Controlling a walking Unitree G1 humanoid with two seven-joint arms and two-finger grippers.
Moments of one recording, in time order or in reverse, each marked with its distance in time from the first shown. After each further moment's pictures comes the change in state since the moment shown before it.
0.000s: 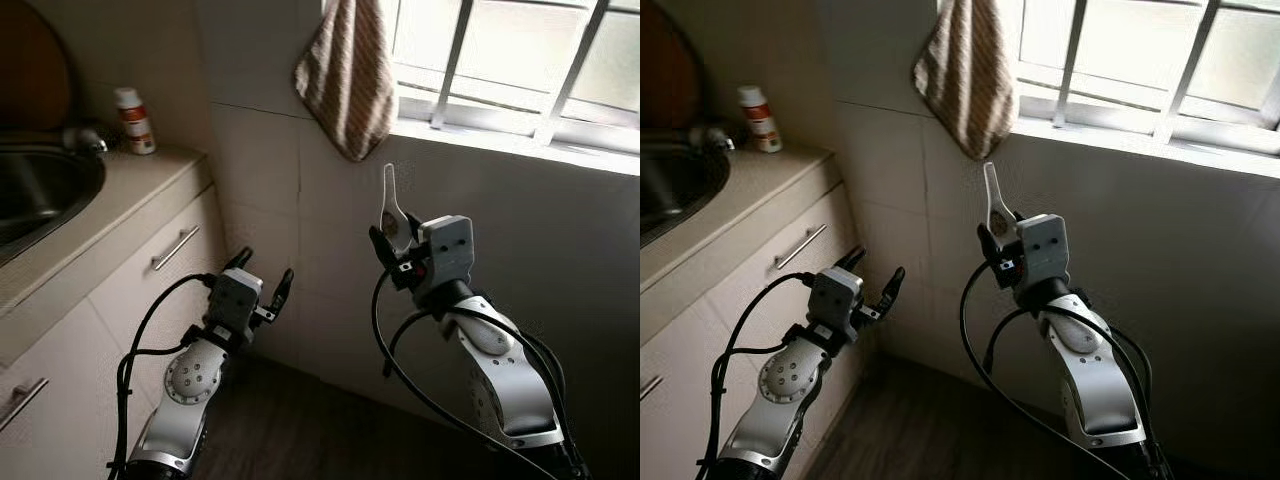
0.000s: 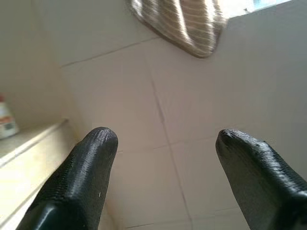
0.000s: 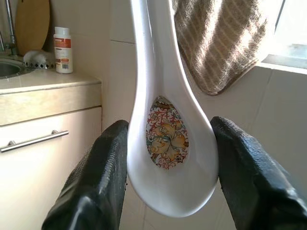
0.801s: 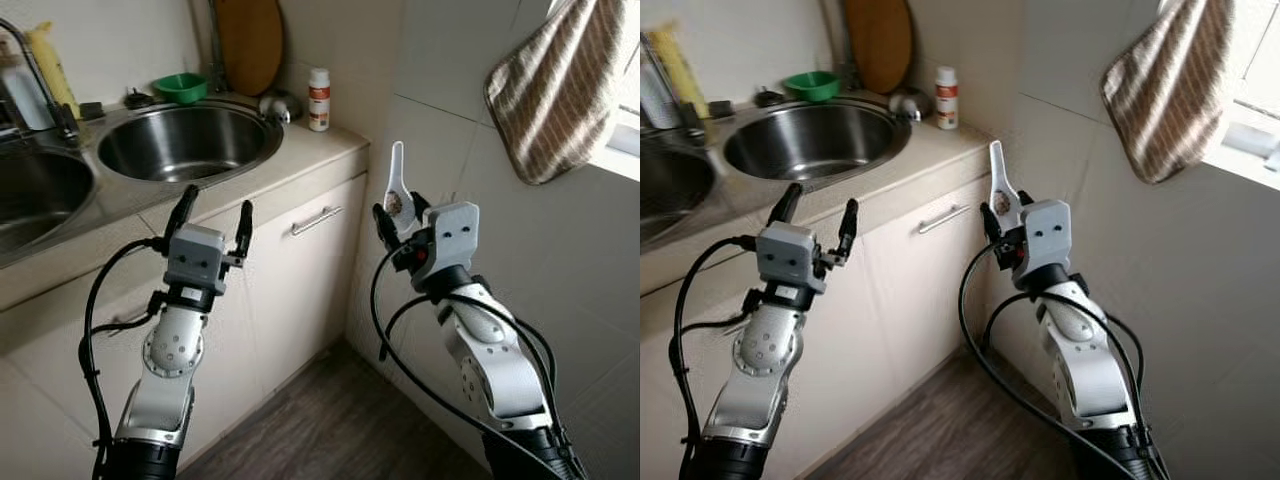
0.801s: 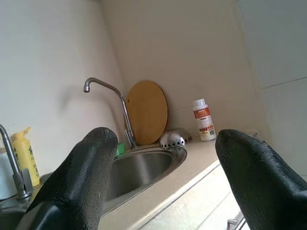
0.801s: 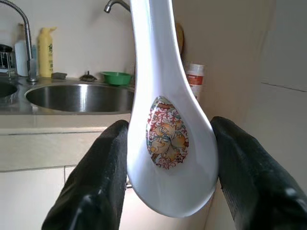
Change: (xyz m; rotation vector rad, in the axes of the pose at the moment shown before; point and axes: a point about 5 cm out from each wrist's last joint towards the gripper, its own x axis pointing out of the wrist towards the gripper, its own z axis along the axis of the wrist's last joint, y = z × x) left arm 0.015 0.023 0.047 0.083 -0.212 0.193; right arm 0.014 -0.004 0.007 -0.012 -0.082 -0.027
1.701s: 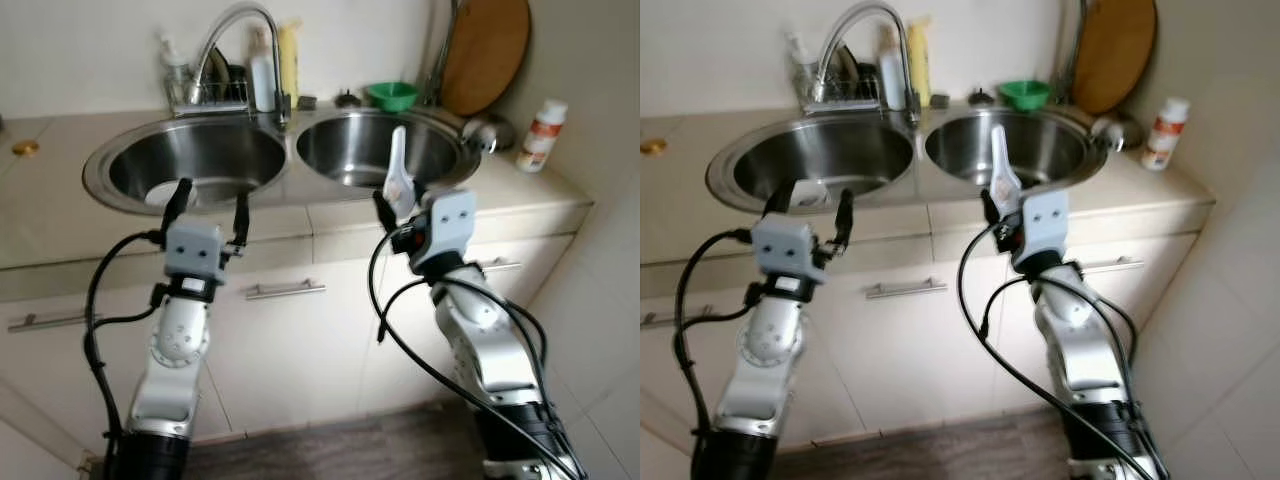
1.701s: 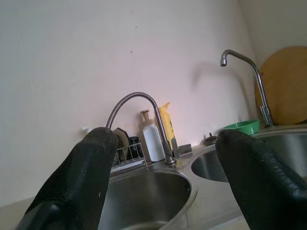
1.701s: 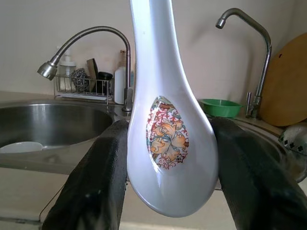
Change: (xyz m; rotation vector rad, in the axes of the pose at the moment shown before) left arm 0.009 0.006 0.009 0.011 -0.029 0.044; right arm 0.017 -0.010 0.005 0.033 -0.047 -0.083
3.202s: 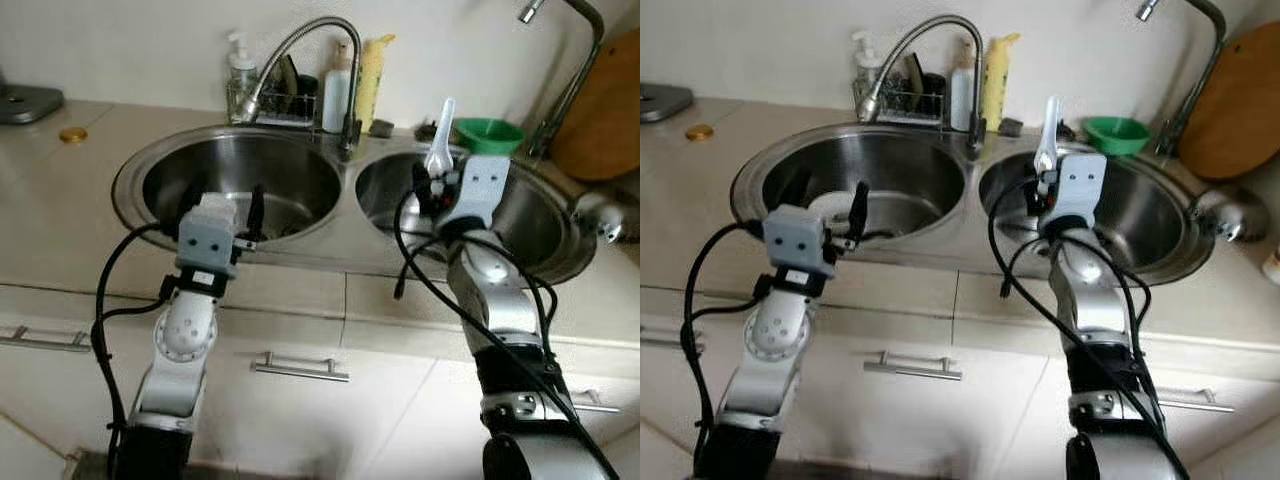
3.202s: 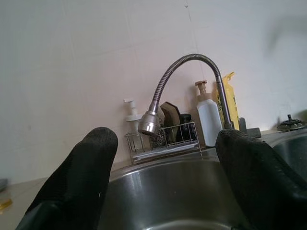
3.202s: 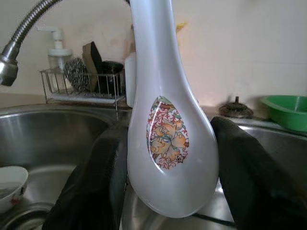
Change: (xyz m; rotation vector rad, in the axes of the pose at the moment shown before) left arm 0.003 0.002 0.002 -0.003 0.011 -0.005; right arm 0.048 -0.017 -0.001 0.077 0.091 -0.124
